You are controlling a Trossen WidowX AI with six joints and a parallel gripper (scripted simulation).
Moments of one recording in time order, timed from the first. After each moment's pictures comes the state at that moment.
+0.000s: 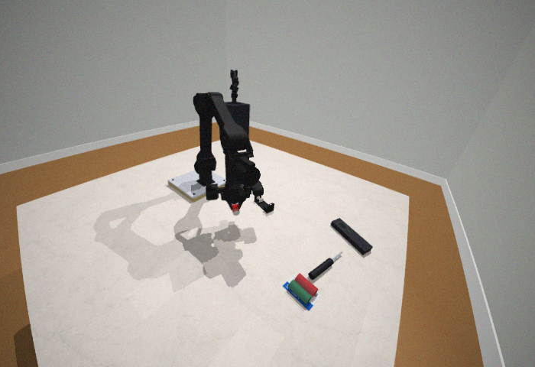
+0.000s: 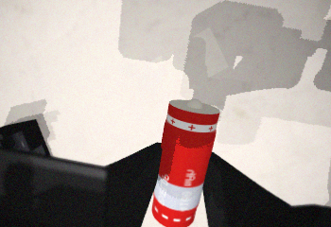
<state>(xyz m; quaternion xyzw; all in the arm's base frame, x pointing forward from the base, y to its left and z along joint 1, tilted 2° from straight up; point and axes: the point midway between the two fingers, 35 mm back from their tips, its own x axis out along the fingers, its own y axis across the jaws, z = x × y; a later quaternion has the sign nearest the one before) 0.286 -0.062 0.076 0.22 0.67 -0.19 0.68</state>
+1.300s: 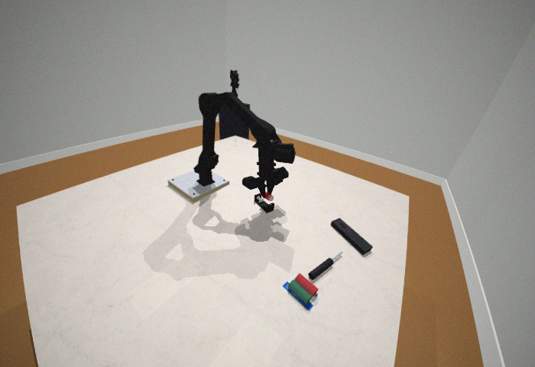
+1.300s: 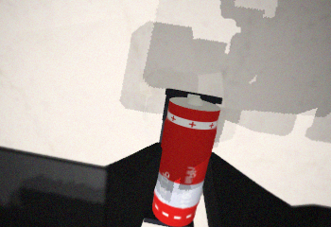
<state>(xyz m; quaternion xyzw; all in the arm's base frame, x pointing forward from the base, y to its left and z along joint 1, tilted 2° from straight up) 0.306 0.085 0.078 0.09 0.64 -0.06 0.76</state>
